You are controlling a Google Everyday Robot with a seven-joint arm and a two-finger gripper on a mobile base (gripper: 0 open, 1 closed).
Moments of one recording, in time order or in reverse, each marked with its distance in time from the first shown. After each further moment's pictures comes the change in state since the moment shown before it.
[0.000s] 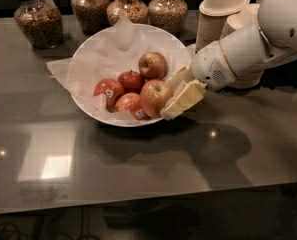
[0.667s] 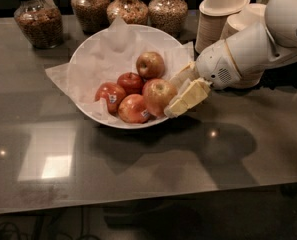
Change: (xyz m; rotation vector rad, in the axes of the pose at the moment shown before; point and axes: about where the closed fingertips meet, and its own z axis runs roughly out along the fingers) arm 0.001 -0.002 -0.007 -0.010 -0.025 0.012
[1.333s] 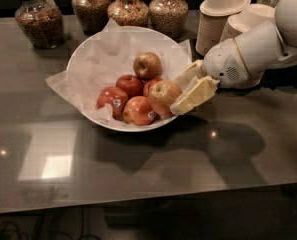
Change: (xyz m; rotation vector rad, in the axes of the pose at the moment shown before) arm 0.002 -0.003 -0.011 -0.011 -0.028 0.007
